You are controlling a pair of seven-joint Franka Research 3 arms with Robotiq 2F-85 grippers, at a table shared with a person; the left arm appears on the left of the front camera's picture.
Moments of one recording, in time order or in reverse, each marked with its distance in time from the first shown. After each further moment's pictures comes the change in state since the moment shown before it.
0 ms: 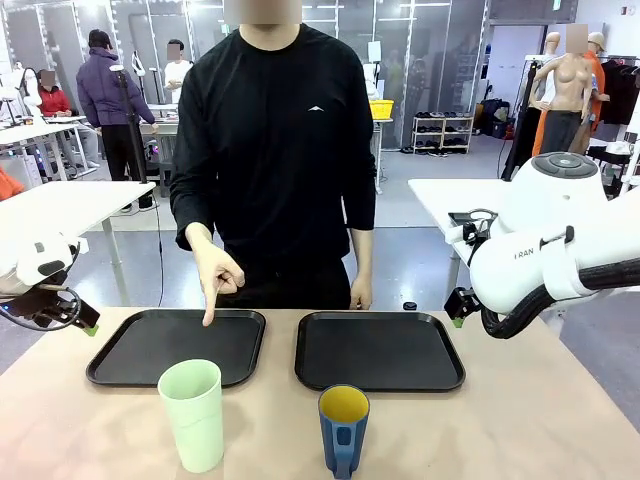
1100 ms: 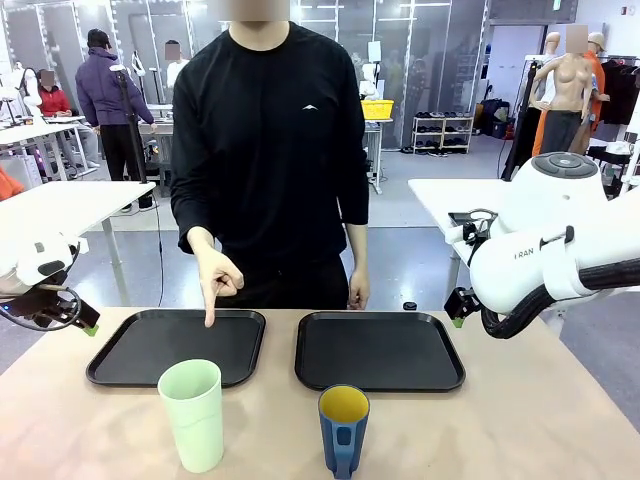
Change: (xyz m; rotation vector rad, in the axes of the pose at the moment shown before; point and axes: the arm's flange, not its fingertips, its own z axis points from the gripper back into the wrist) left arm 0.000 0.000 0.000 0.000 0.000 0.000; right arm 0.000 0.000 0.000 0.000 0.000 0.000
